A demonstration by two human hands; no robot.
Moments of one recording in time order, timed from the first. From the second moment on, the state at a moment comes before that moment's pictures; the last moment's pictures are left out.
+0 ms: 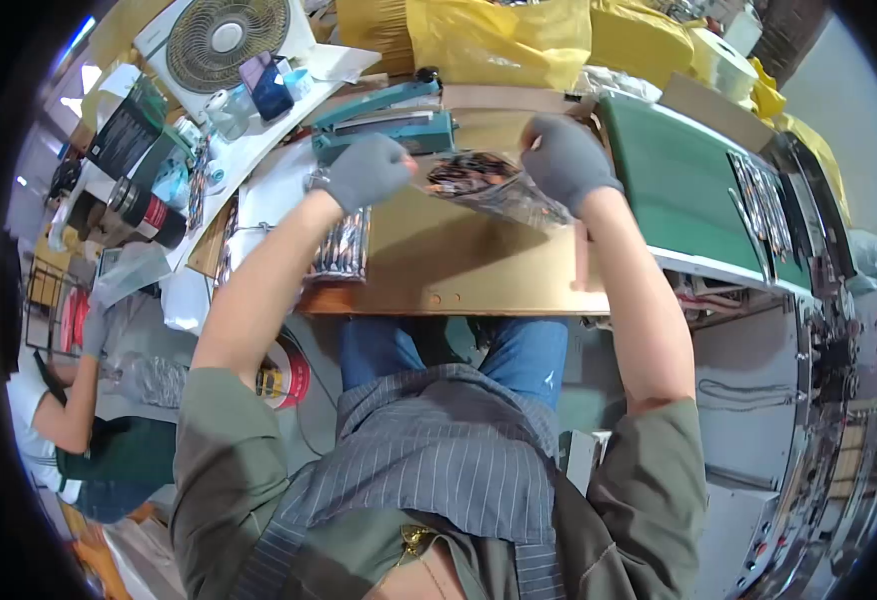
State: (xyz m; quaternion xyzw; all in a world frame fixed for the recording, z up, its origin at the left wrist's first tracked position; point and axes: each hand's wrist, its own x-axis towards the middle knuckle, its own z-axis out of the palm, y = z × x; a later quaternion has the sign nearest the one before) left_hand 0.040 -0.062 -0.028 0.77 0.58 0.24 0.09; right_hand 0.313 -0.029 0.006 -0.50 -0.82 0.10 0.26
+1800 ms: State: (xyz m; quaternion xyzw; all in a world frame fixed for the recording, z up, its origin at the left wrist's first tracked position) left_hand -0.087 0.063 -0.169 0.30 0.55 0.52 0.58; right_hand 0.101 0.206 -0.130 -0.55 -0.79 0.02 0.28
